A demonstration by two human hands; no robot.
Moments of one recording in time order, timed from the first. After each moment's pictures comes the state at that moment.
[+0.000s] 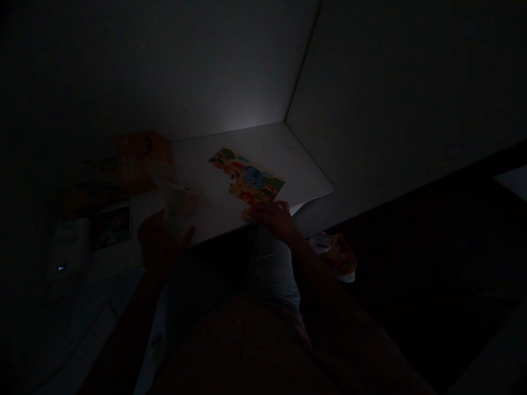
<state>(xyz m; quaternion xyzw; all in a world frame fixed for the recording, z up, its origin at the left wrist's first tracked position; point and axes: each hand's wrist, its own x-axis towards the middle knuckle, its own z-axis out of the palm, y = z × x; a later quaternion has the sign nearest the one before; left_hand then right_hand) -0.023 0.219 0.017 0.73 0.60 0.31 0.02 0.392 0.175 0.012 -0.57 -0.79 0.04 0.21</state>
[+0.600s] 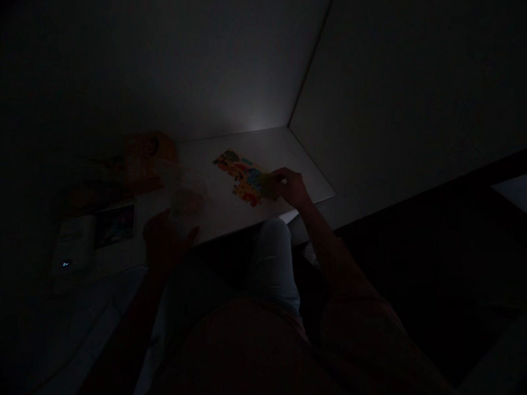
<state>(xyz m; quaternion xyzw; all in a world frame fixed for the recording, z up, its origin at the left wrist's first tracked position) -0.021 0.217 0.013 0.74 0.59 0.32 -0.04 0.436 0.270 0.082 -0.59 -0.68 0.12 0.41</state>
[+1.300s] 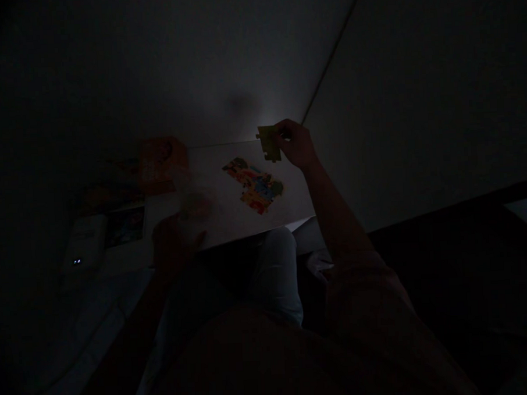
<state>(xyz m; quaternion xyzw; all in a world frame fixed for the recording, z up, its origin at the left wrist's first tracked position) -0.022 0.217 0.012 0.73 0.61 0.31 0.01 0.418 0.381 0.203 -0.52 -0.70 0.09 0.47</state>
